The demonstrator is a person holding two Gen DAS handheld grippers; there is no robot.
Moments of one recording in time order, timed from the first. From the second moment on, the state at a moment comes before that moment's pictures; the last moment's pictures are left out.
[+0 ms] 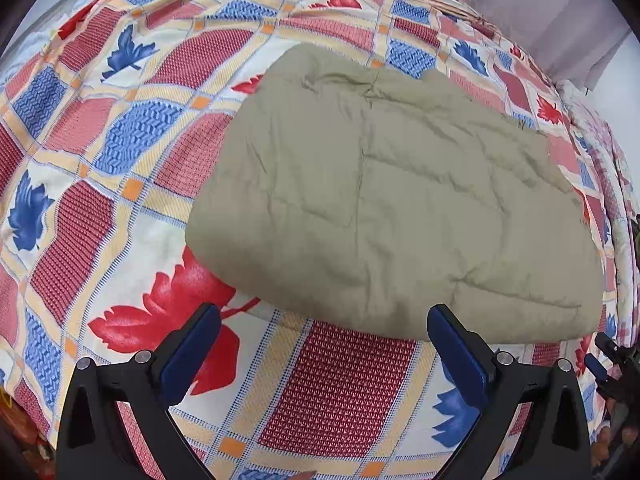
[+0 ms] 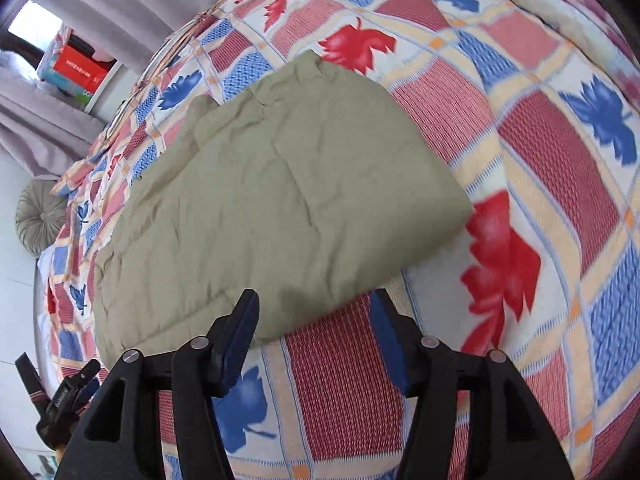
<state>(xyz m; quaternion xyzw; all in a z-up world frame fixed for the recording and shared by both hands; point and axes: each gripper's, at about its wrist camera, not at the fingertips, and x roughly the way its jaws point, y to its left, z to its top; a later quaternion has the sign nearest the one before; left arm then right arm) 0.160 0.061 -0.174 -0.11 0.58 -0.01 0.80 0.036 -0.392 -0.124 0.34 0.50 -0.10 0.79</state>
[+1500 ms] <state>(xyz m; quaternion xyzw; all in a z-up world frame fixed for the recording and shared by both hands) 0.219 0.067 -0.206 -0.31 0.51 -0.11 0.79 0.079 -0.396 -0.228 0.68 0.38 0.00 0.63</state>
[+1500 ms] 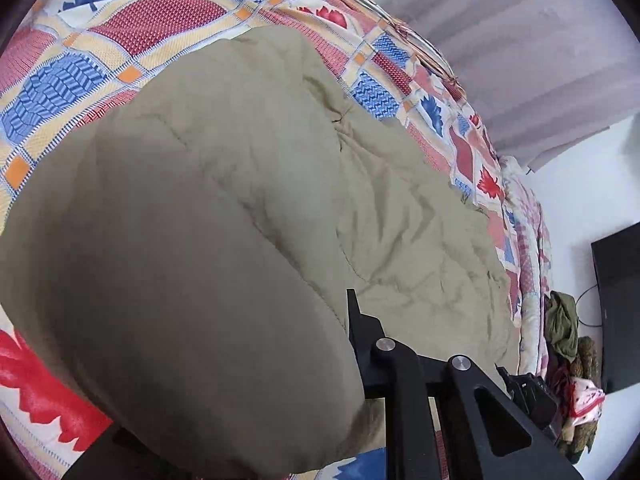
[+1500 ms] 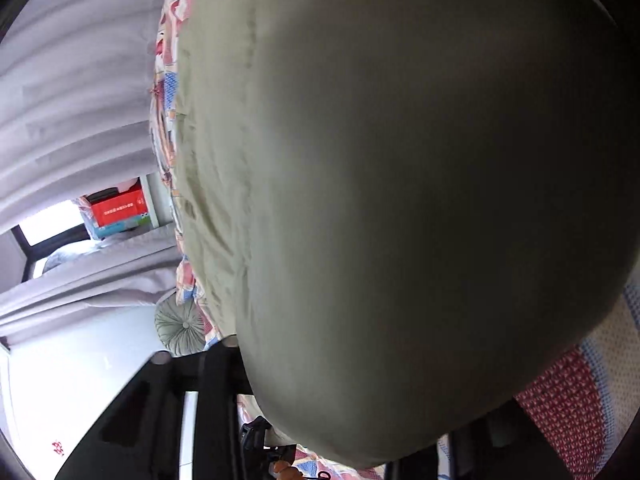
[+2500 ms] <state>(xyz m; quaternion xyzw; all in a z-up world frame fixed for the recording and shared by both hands) 0.008 0.124 -0.210 -0.25 0.63 -0.09 0.73 -0.080 -0.358 -0.216 0.66 0.46 0.00 0.60</state>
